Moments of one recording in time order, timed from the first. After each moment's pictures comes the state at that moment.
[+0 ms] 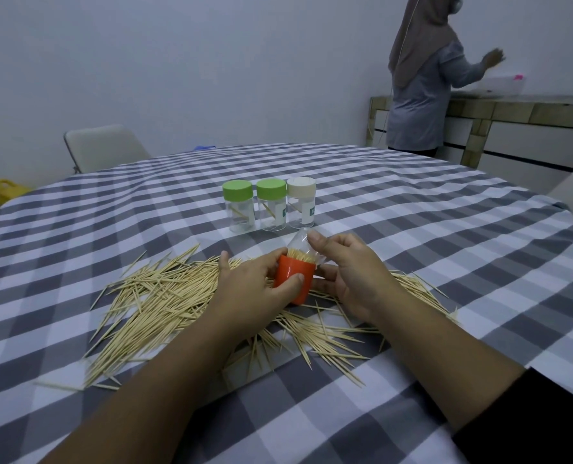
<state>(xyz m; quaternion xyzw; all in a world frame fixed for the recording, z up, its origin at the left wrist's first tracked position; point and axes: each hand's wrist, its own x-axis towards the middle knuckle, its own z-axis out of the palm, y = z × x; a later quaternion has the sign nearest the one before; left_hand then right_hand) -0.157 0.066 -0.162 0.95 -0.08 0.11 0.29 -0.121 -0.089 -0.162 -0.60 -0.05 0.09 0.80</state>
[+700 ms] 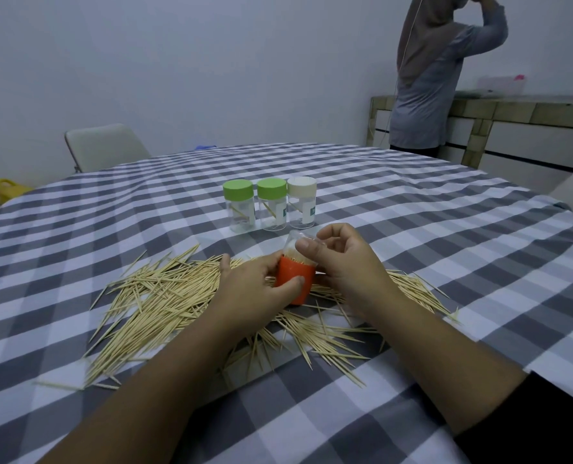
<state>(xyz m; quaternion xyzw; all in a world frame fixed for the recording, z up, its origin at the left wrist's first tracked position) -0.157 0.067 -0.161 0.93 -0.10 0.10 0.33 -0.122 -0.085 -0.164 -0.70 -0.10 -0.02 0.71</state>
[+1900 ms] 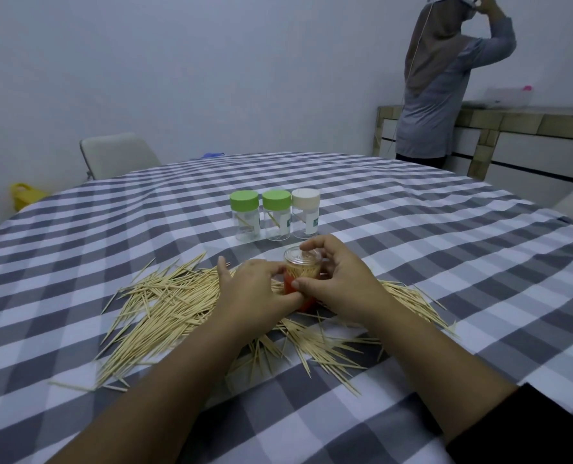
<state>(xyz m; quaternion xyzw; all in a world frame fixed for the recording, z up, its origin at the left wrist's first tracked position) -0.150 0.063 -0.159 0.96 -0.07 0.17 0.23 -0.131 -0.091 -0.152 -0.79 -0.21 -0.01 0.57</state>
